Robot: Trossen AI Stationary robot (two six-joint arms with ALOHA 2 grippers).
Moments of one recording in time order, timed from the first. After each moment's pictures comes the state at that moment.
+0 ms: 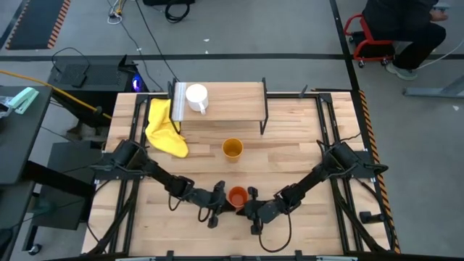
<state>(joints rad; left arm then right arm) -0.45 2.00 0.79 0.84 -0.19 -0.32 0.56 2.07 0.92 0.52 0.38 0.37</state>
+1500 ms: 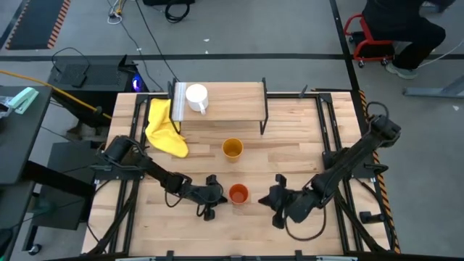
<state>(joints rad) -0.44 1.92 0.70 0.62 -0.27 -0.41 0.68 1.51 0.92 -0.19 0.57 0.71</state>
